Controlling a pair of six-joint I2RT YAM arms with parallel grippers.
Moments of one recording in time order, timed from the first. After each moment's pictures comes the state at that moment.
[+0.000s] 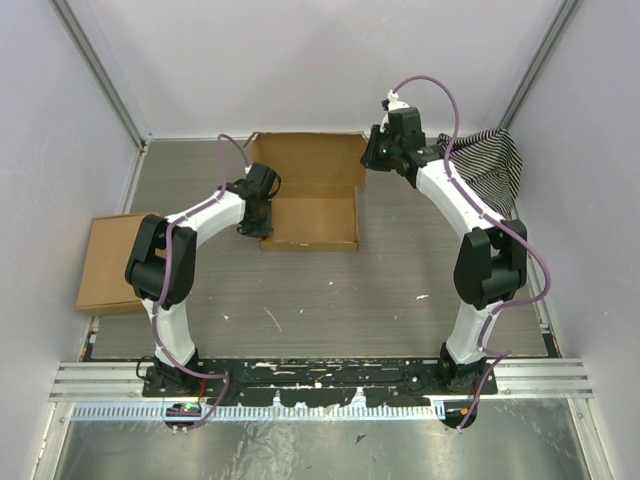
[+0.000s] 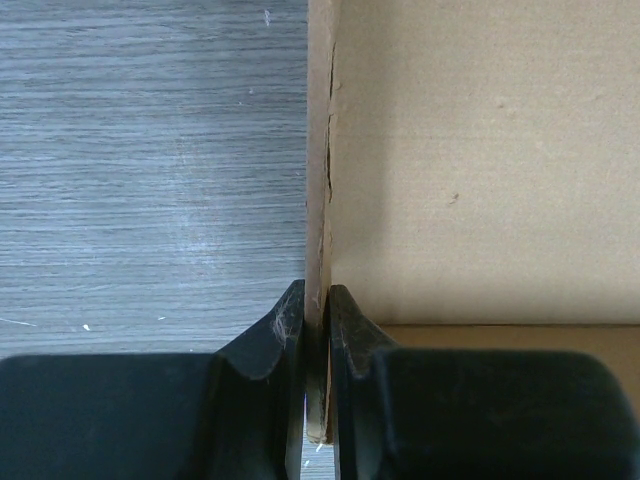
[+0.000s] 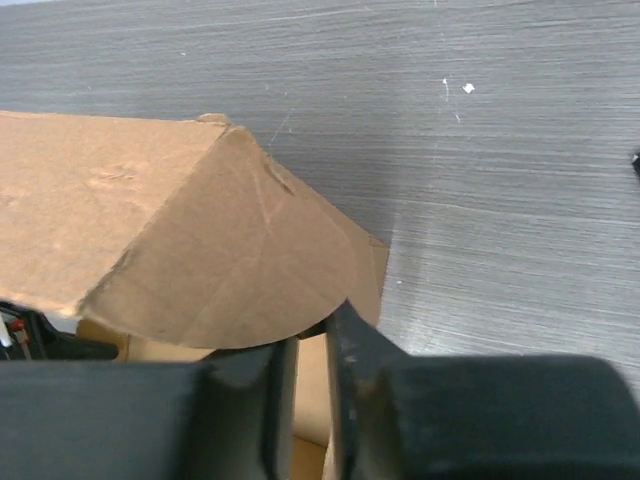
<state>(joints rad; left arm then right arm) -0.43 1.91 1.34 -0.59 -0.15 -0.39 0.29 1.83 1.63 -0.38 -0.11 0.34</state>
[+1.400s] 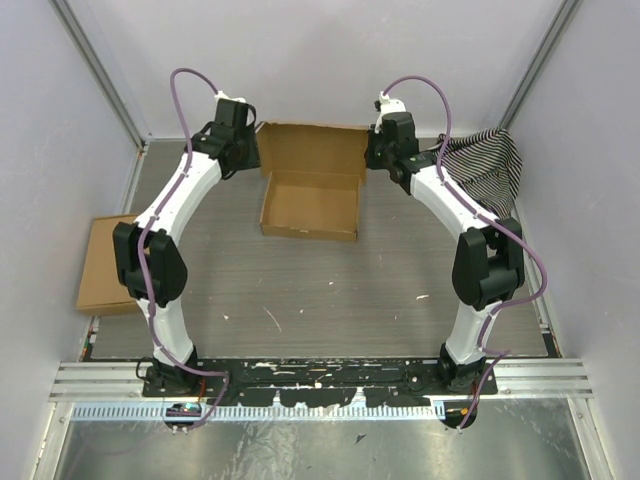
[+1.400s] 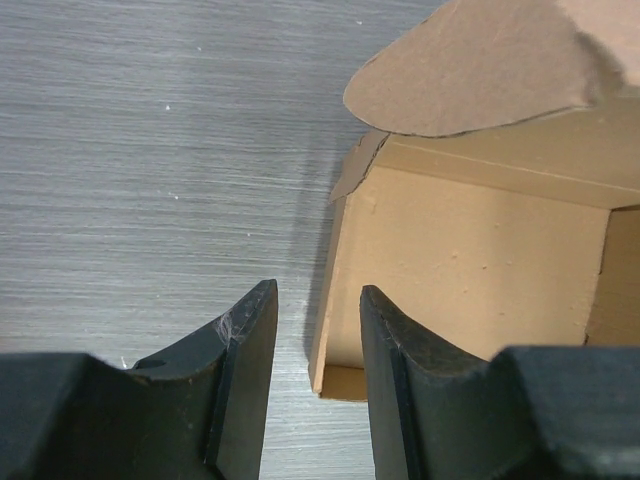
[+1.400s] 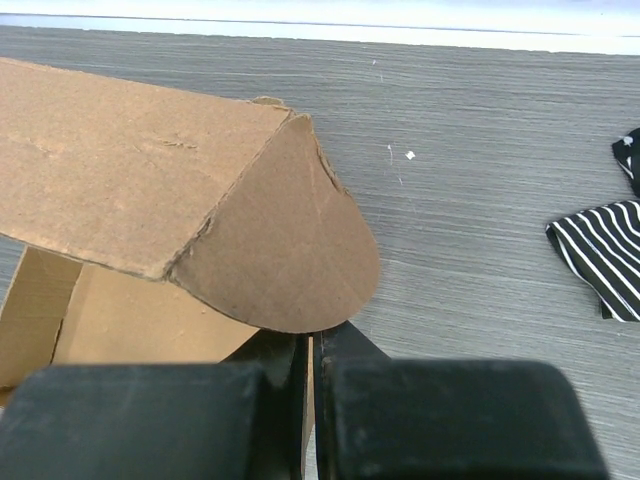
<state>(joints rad) -0.32 1.88 1.82 -0.67 -0.20 -0.35 0.32 1.84 1.57 -0.21 0.04 0.20</state>
